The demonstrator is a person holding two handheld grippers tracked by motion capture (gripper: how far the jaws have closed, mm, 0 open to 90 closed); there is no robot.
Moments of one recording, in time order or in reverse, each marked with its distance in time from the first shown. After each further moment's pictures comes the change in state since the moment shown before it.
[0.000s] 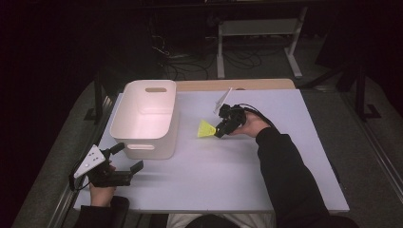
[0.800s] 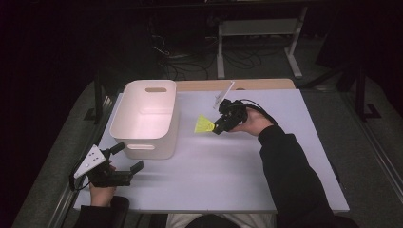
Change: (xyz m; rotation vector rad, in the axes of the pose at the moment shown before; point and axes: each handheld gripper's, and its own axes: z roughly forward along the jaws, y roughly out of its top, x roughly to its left) left arm 0.000 0.000 0.000 0.000 -0.001 0.000; right arm 0.023 0.017 -0.034 -0.042 -0.030 -0.011
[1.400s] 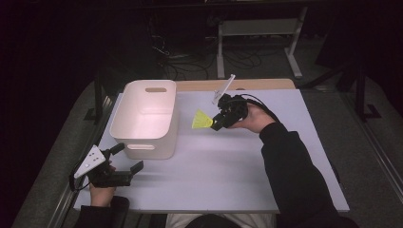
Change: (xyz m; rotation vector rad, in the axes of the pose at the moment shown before) left arm 0.000 0.000 0.000 0.005 0.001 0.001; right arm 0.012 0.016 -0.024 -0.027 -0.015 -0.016
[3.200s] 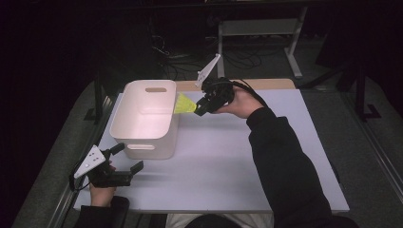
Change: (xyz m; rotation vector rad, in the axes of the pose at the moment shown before) left arm 0.000 0.000 0.000 -0.002 -0.001 -0.003; right arm 0.009 0.068 -0.027 -0.063 -0.030 -0.070
